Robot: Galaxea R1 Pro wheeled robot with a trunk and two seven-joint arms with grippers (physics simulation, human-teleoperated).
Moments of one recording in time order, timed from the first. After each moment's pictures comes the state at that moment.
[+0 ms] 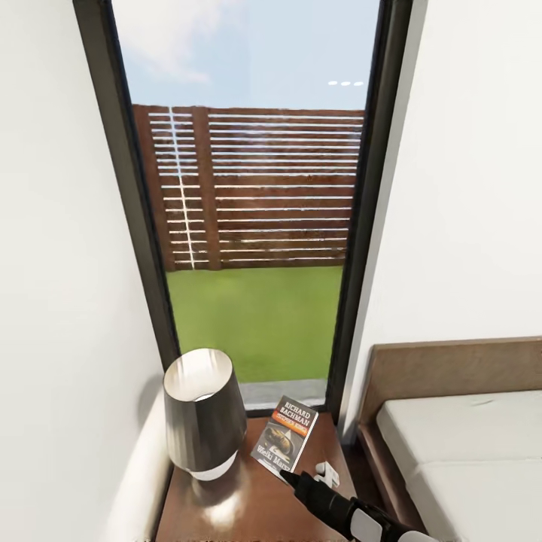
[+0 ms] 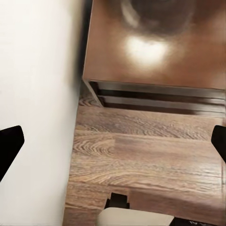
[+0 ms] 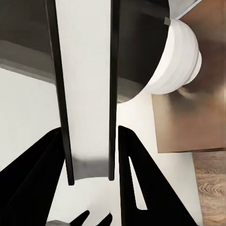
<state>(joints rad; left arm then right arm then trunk) -0.25 0.04 -0.45 -0.18 0.55 -0.25 0.17 -0.60 0.07 -1.77 0.03 1.21 0.10 0.75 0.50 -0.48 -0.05</state>
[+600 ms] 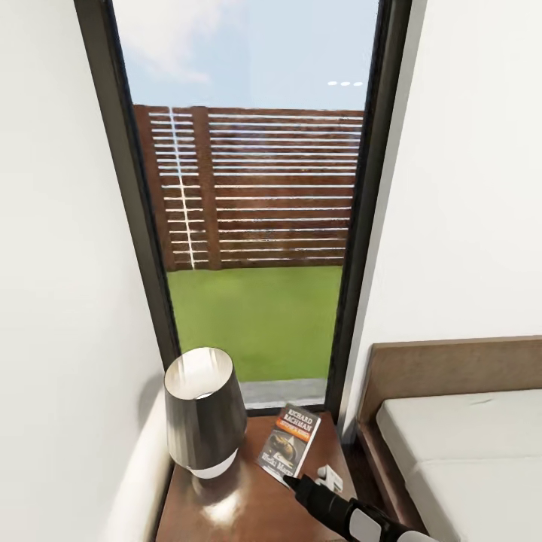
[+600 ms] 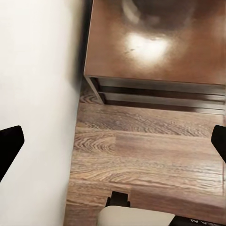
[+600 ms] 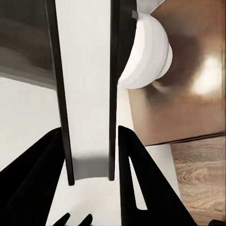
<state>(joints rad) -0.25 0.04 -0.45 -0.17 0.55 -0.25 0.17 -0.60 0.08 -1.77 0.03 1.21 0.12 0.62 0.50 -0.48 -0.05</state>
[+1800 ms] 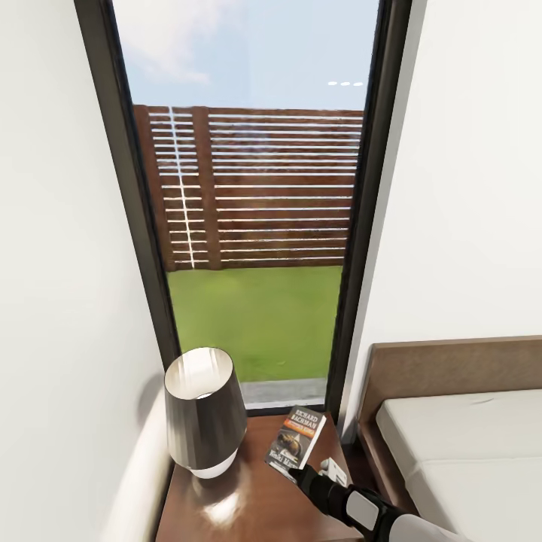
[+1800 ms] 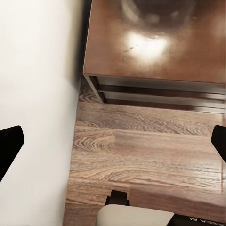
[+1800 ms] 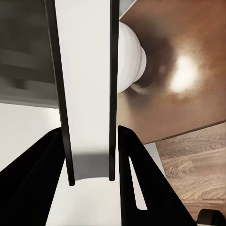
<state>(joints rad) -0.25 0.04 -0.45 -0.17 0.55 -0.25 0.16 -0.64 0.08 -1.77 0.04 1.15 0.18 0.46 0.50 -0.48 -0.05</state>
